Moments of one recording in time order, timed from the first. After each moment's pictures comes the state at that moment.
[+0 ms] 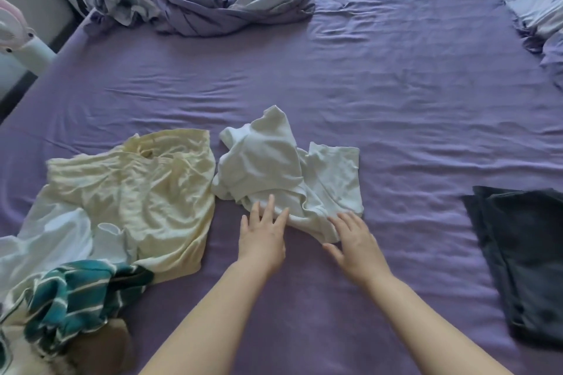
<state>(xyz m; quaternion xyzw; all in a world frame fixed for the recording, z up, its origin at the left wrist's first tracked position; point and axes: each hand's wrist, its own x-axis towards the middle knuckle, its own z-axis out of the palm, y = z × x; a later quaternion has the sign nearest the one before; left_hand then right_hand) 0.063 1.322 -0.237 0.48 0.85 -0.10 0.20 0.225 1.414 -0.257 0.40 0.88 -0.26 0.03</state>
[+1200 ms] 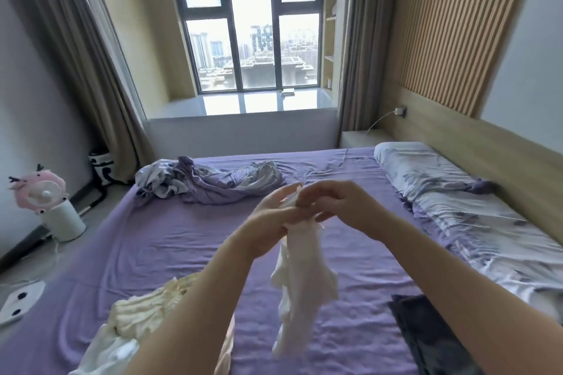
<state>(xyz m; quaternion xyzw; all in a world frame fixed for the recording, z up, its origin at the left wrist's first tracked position) 0.081 1.294 0.227 0.44 0.45 0.57 0.53 0.236 1.367 0.261 0.24 0.78 -0.51 -0.25</state>
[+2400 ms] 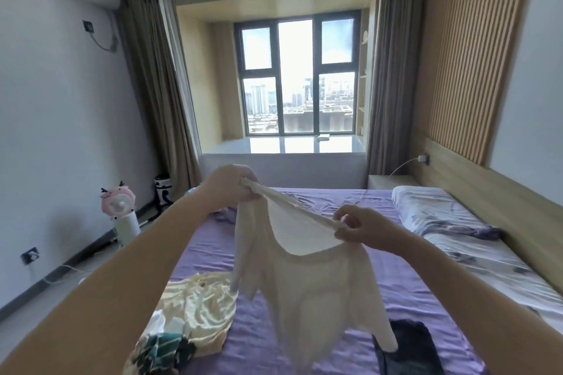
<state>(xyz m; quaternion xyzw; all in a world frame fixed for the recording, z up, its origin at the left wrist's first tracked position) 0.222 1.161 0.380 0.54 0.80 0.27 -0.04 0.452 1.342 0.296 0.20 0.91 -0.31 -0.18</state>
